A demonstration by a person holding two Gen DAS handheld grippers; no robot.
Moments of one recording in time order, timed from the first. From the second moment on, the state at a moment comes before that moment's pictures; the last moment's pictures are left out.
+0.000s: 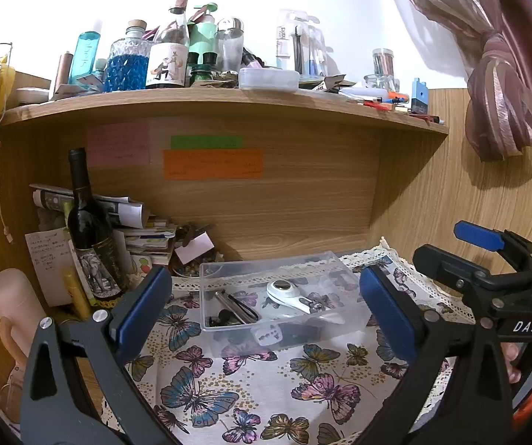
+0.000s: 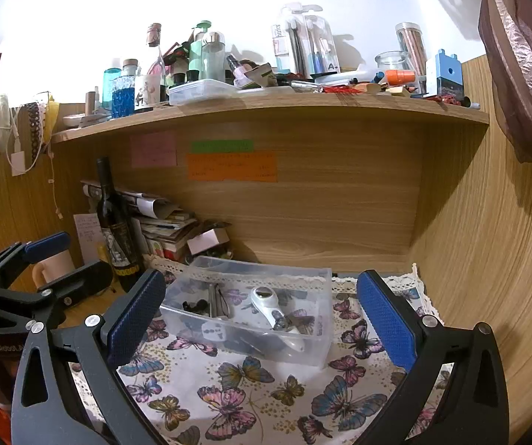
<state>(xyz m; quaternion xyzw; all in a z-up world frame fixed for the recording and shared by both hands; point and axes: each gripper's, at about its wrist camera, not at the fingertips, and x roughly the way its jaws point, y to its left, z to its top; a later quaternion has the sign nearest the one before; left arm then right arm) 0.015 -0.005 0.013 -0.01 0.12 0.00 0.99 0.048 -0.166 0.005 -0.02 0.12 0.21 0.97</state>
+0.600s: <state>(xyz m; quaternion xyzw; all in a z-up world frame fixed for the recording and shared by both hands) 0.015 -0.007 0.012 -0.02 0.12 0.00 0.99 0.048 -0.165 0.005 -0.02 0.12 0.22 0.97</state>
